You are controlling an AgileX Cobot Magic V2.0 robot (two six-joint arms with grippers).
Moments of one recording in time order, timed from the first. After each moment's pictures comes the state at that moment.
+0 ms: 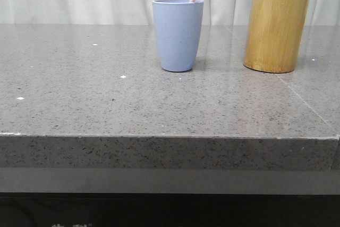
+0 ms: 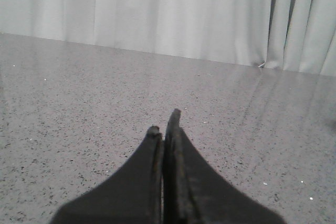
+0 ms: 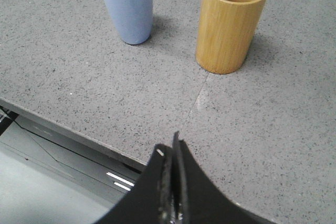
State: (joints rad) left arm -0.04 0.00 0.00 -0.19 0.04 0.09; right arm 0.10 0.54 -0.91 0.31 1.01 -0.25
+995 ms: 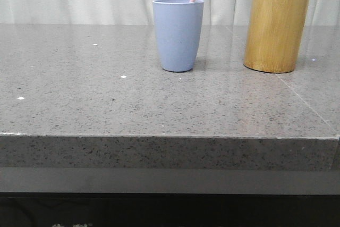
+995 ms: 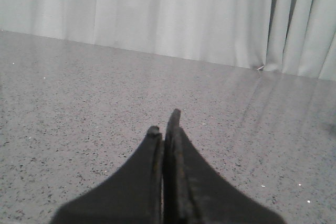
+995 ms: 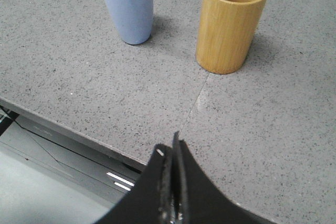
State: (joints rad) left arm -0.04 0.00 0.00 -0.08 0.04 -0.04; right arm 0.10 0.54 -0.91 0.31 1.01 -0.25
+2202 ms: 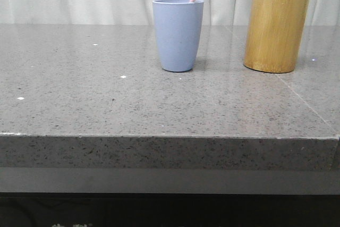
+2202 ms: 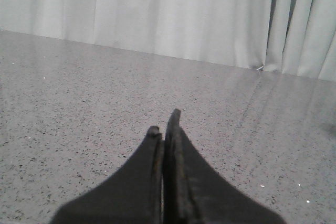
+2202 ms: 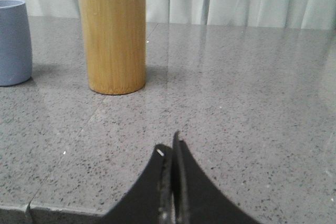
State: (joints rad) left arm -0.04 0.00 0.00 -0.08 0.04 -0.04; right arm 0.03 -0.01 0.02 0.29 0.10 -0.25
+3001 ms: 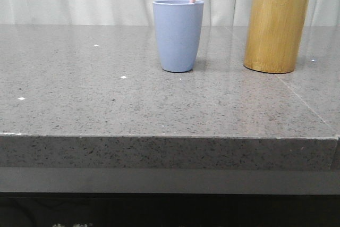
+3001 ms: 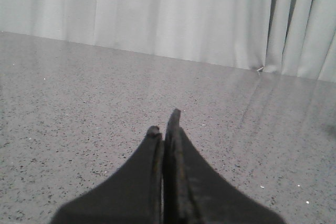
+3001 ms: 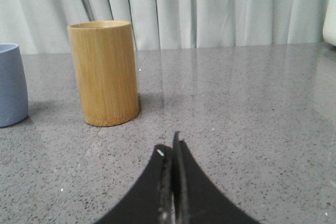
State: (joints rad) left arm -0.04 0.00 0.00 -0.08 0.03 -0.04; right arm 0.02 -0.01 0.03 0.09 0.02 0.03
